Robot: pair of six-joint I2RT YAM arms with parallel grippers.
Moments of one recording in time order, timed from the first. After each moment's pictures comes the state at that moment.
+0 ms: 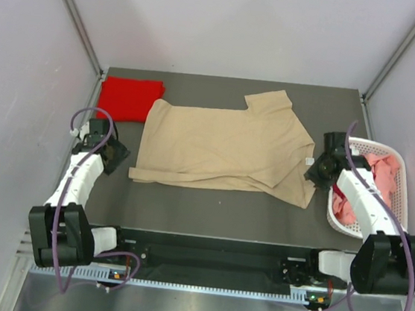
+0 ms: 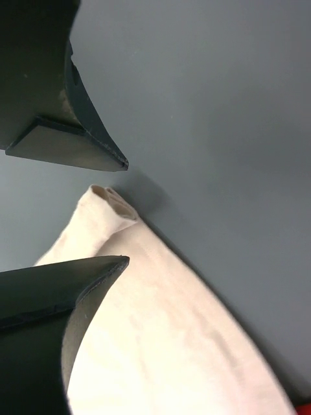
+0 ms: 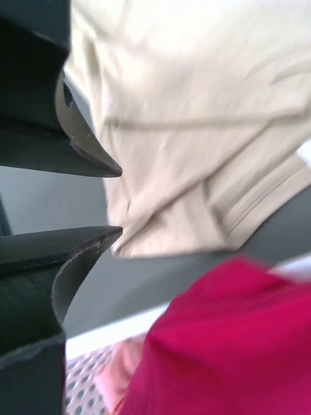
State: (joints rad) left arm 0.15 1.22 0.80 -0.58 -0.16 -0.80; right arm 0.07 1.24 0.90 -0.80 0.16 0.68
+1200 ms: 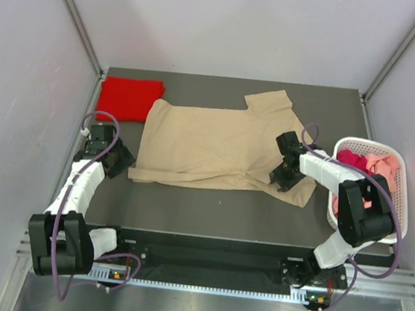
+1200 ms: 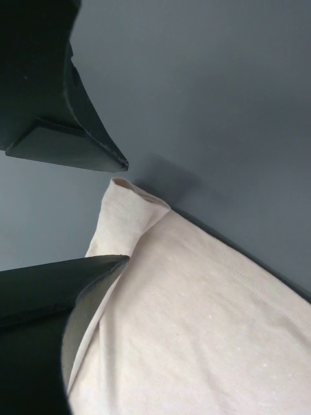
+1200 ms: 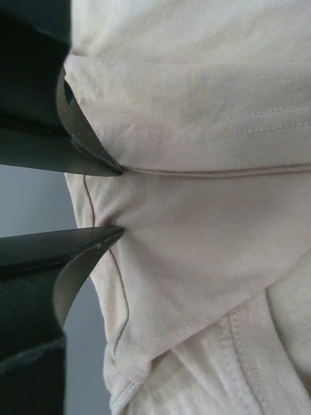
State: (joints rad) left arm 0.14 1.15 0.73 -0.53 0.00 -0.60; right arm 0.37 1.63 0.98 -0.71 0.18 1.15
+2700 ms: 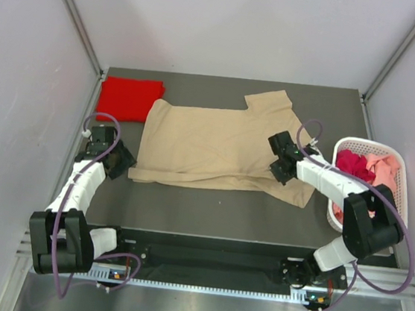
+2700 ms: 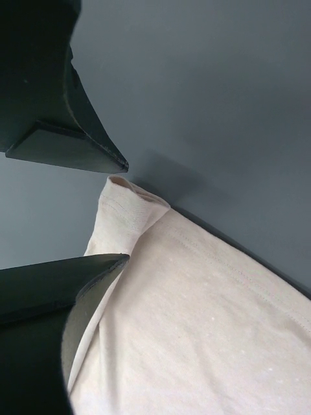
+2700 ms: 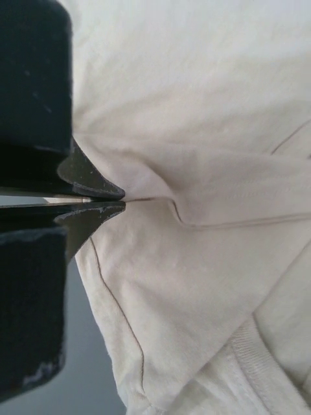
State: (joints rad) left arm 0.14 1.16 0.70 -0.50 0.01 -0.61; right arm 0.48 1.54 0.96 -0.64 0.41 1.34
